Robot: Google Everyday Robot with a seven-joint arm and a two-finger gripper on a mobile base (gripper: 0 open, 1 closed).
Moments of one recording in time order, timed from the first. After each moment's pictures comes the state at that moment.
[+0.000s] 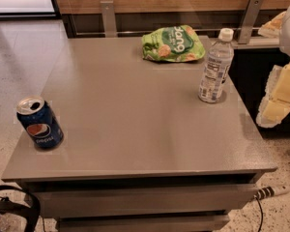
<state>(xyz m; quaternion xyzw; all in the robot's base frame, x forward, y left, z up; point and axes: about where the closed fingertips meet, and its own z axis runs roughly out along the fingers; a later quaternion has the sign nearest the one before) 0.438 -0.211 0.994 -0.60 0.78 -0.06 0.19</state>
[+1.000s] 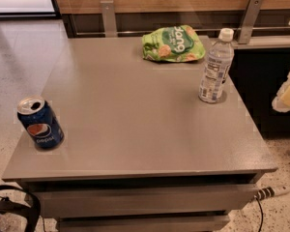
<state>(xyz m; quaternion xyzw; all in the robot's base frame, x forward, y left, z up) 0.464 -0.258 0.999 -0.54 0.80 -0.04 0.25</state>
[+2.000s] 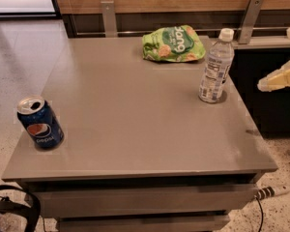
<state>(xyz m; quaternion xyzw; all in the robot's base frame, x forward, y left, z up) 0.545 -0.301 0.962 -0.42 0.75 0.14 0.49</state>
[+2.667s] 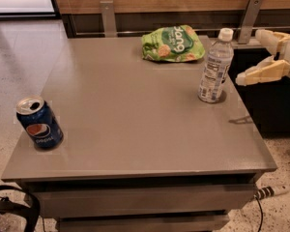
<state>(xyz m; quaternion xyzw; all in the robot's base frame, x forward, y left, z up) 0.585 -0.253 0.951 -0.42 0.66 0.26 0.56</state>
